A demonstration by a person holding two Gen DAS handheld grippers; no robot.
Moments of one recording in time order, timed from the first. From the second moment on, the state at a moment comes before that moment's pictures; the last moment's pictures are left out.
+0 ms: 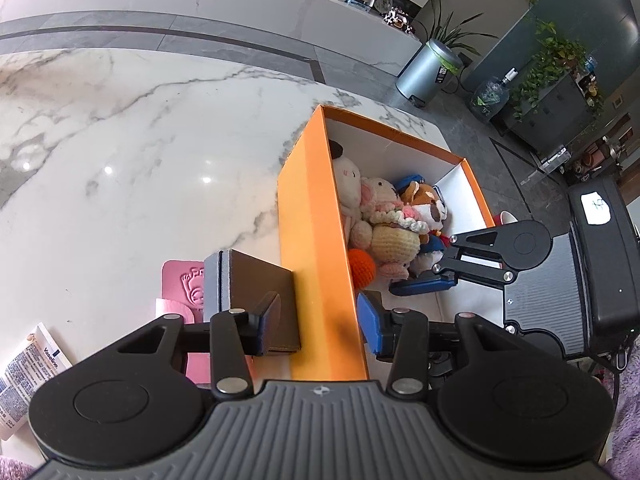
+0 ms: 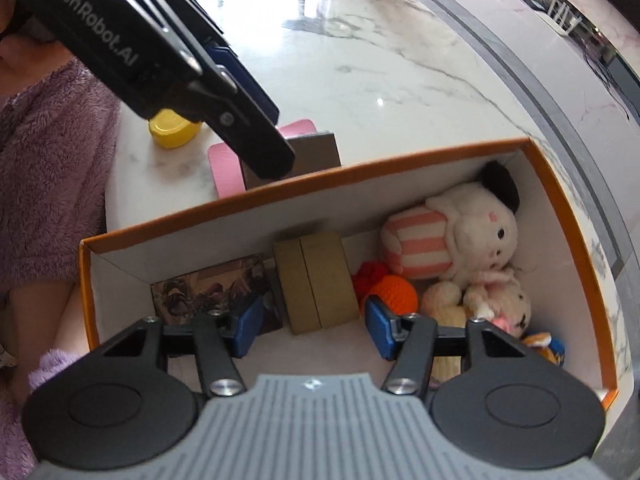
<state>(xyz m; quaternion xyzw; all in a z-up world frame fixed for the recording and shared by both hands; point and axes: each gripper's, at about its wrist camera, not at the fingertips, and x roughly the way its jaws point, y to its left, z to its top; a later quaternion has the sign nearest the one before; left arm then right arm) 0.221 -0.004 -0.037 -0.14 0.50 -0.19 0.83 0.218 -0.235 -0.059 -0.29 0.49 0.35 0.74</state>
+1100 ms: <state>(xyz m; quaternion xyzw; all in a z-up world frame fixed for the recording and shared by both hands) 0.175 0.054 -0.007 -0.10 0.48 -0.14 0.86 0.189 -0.174 0.008 -0.24 0.42 0.35 0.80</state>
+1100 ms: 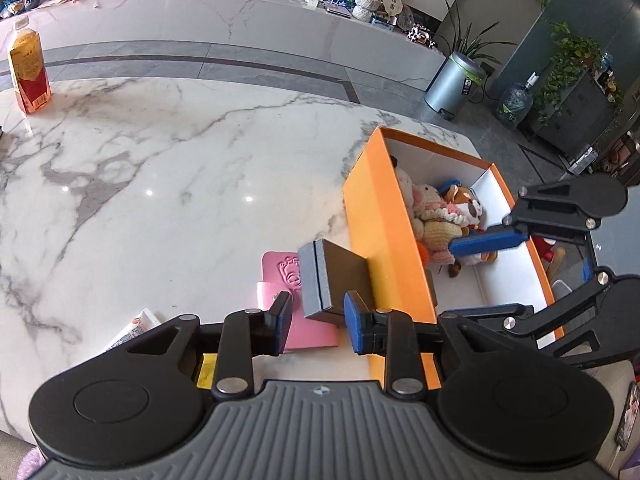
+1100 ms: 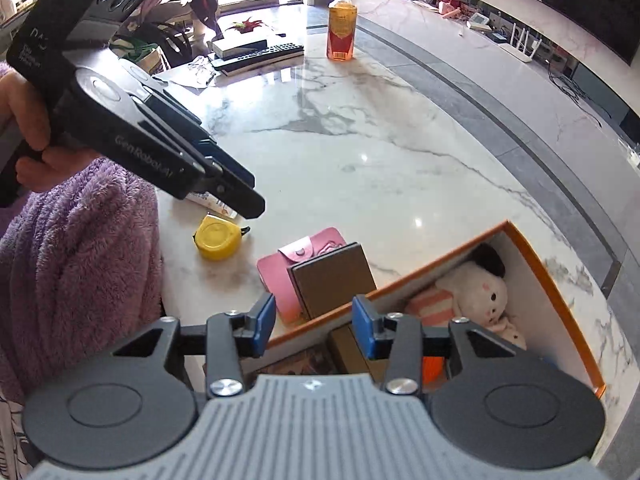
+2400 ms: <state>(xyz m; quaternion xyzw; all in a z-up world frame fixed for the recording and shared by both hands) 0.196 0.091 -0.067 -0.11 0.52 -0.14 0.84 0.256 -0.079 -0.063 -0.30 0.54 0.21 0.76</state>
